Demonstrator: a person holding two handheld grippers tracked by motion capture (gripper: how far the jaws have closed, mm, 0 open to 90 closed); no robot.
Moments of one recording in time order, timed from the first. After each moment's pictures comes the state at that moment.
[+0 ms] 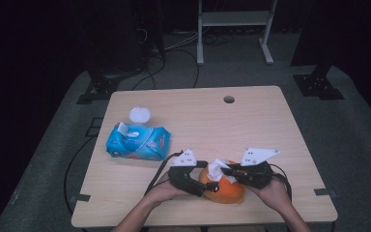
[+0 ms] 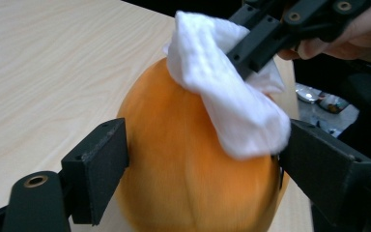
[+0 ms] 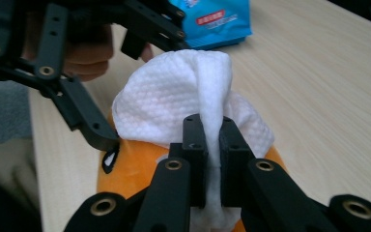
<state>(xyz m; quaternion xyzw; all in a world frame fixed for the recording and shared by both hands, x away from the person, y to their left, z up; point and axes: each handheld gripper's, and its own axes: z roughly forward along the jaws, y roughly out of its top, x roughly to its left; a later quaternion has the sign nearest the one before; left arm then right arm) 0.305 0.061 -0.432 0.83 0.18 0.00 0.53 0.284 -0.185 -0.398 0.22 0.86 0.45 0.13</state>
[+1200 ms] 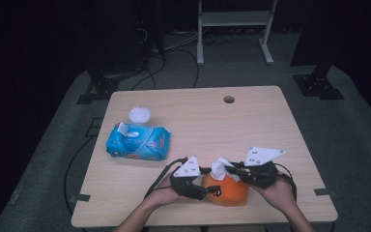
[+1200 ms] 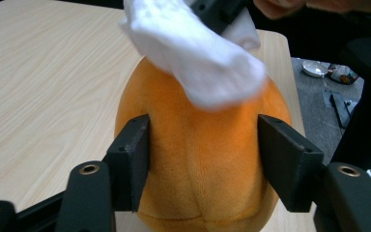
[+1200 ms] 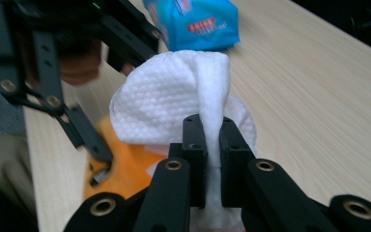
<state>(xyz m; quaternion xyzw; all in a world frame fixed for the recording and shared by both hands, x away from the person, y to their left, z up) 0.291 0.055 -0.432 0.85 0.11 0.05 0.52 0.278 -0.191 -0.385 0.21 0.86 0.45 0.16</state>
